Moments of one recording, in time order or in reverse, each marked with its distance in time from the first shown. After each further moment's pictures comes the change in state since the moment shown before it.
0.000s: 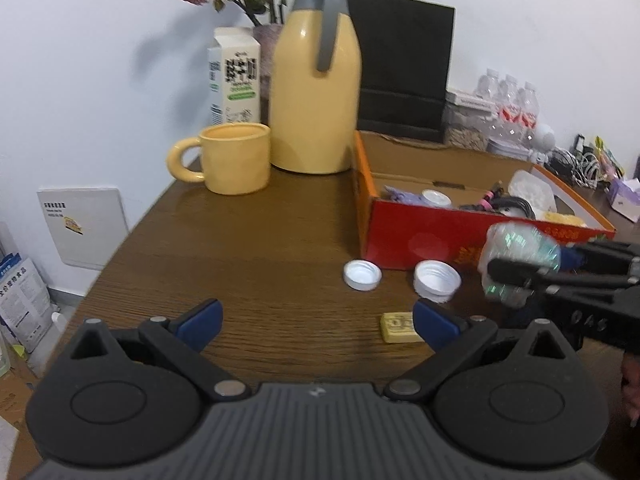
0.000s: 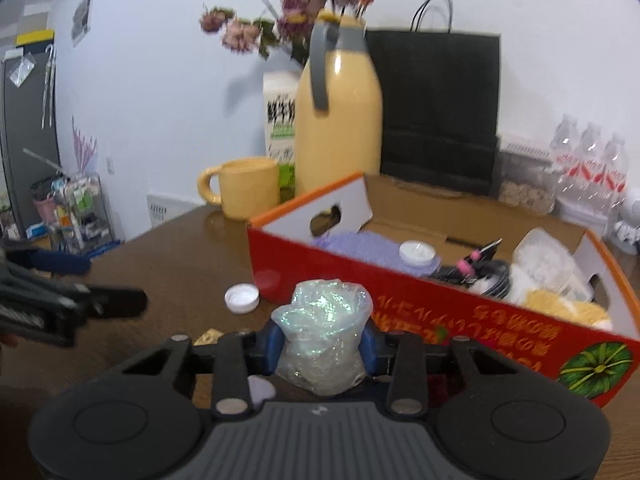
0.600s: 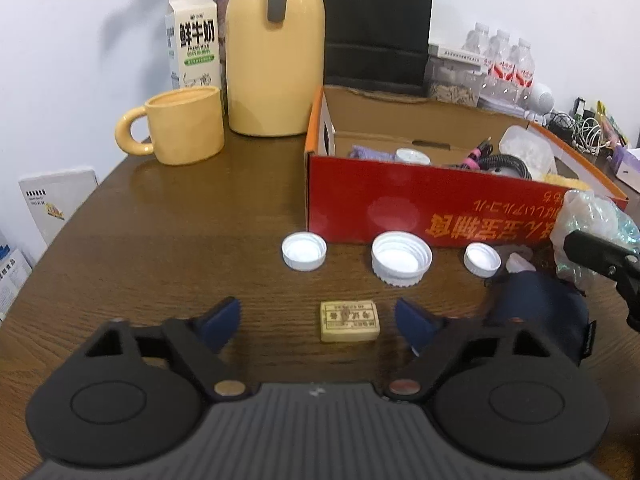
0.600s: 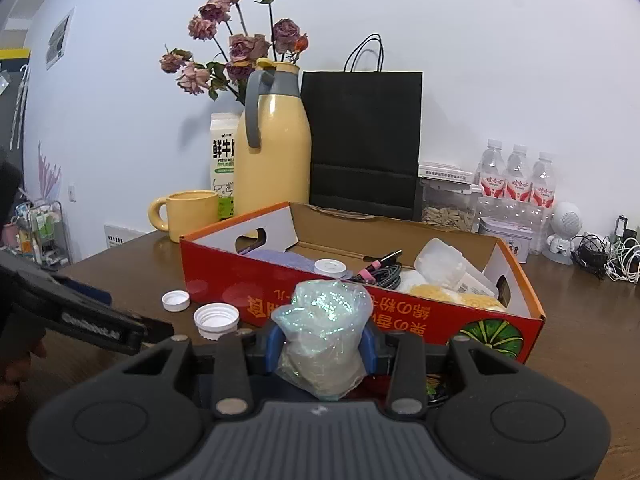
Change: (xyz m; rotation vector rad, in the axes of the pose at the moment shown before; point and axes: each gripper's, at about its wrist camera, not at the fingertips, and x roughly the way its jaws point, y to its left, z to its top) left arm 0.048 -0.045 -0.004 0.025 0.098 0.000; right arm -0.042 -0.040 -0.024 0.013 -0.098 -0.125
